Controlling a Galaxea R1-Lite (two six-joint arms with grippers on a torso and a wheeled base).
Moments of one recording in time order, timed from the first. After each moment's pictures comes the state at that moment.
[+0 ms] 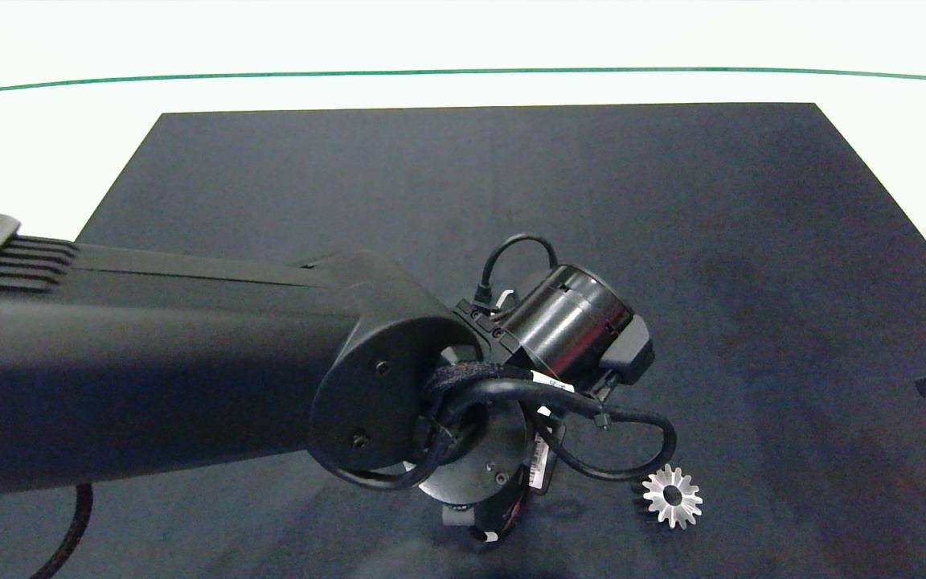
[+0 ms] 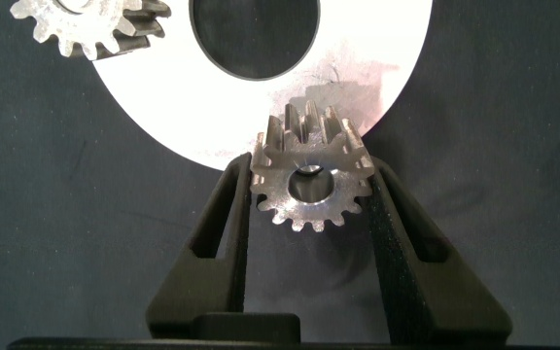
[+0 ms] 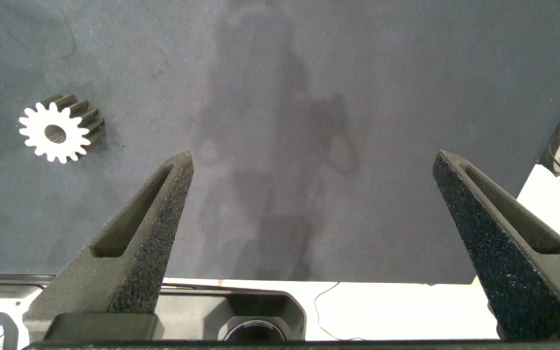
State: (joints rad) left arm -1.02 1.96 -1.60 0.63 0.48 -0.43; right arm 0.24 1.28 -1.44 1.02 -0.25 0.00
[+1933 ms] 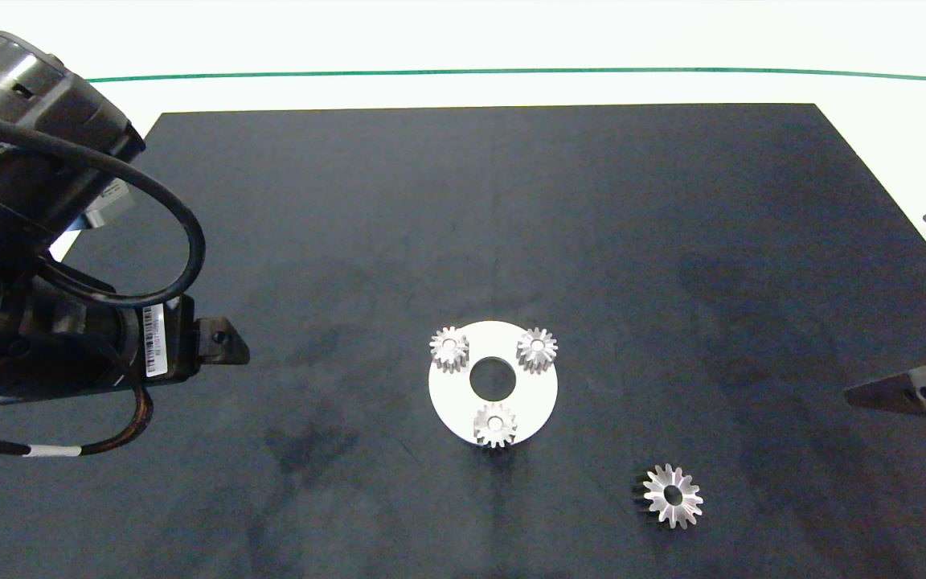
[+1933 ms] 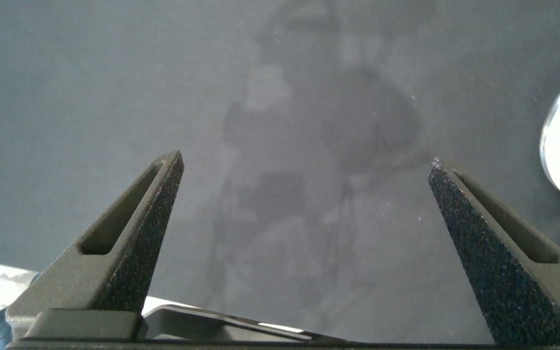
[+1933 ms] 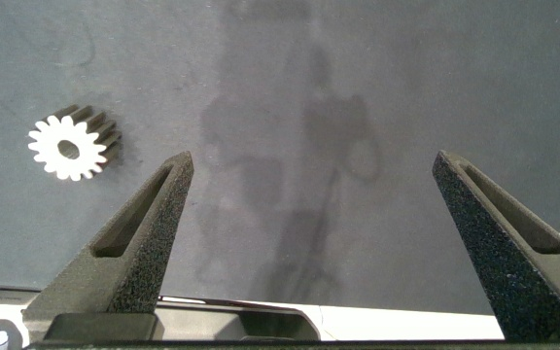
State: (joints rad) left arm -0.57 1.43 -1.44 0.97 0.47 -0.62; right arm 0.27 1.34 -1.33 0.87 -0.22 0.01
